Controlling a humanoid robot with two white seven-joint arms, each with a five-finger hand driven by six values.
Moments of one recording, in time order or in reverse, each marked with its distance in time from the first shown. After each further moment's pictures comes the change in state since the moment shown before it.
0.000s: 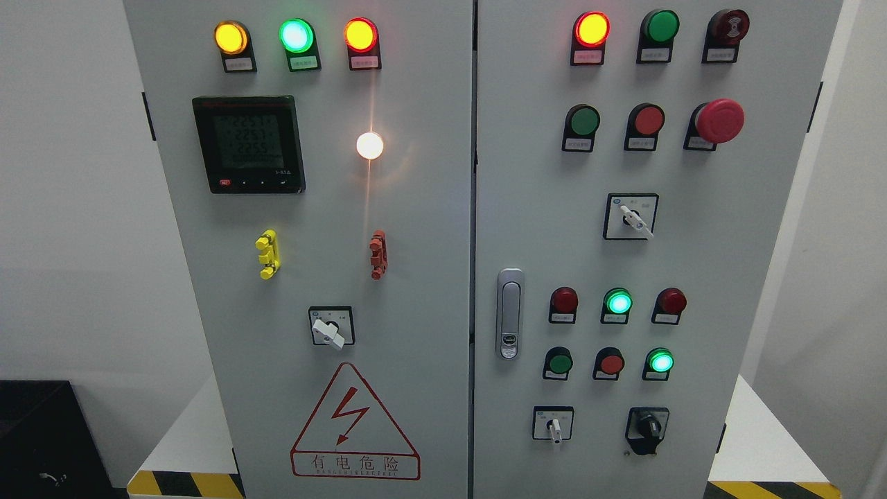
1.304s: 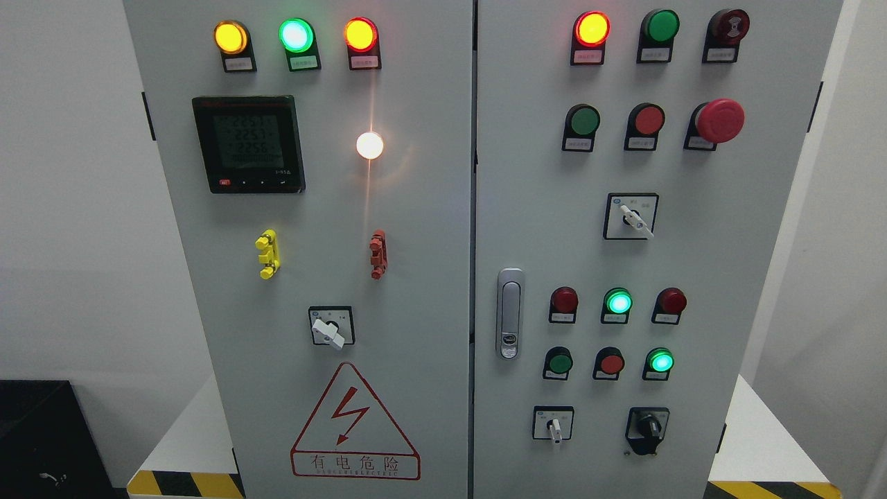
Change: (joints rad) left arm 0.000 0.000 0.000 0.000 0.000 0.000 0.000; right arm -0.077 0.002 -0.042 -0.478 0.681 0.451 -0.006
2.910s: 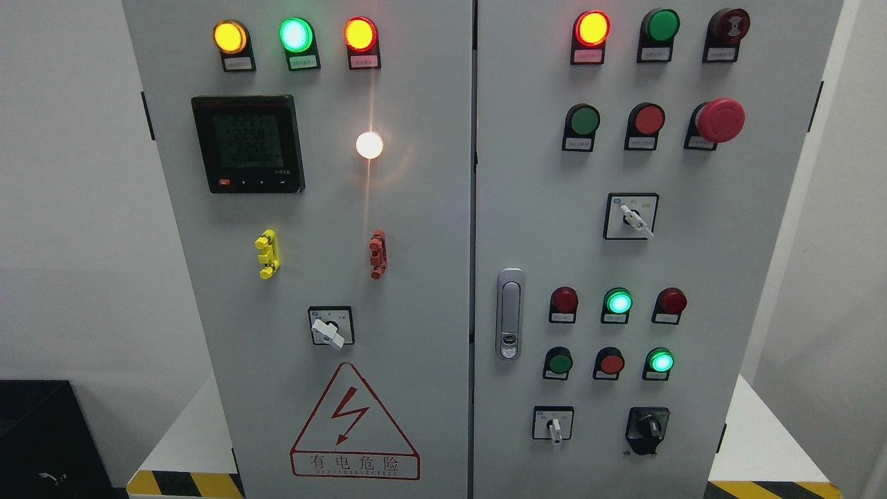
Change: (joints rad) left arm 0.000 0.000 0.000 0.000 0.000 0.000 0.000; right arm -0.217 0.015 -0.082 -0.232 0.556 0.274 0.054
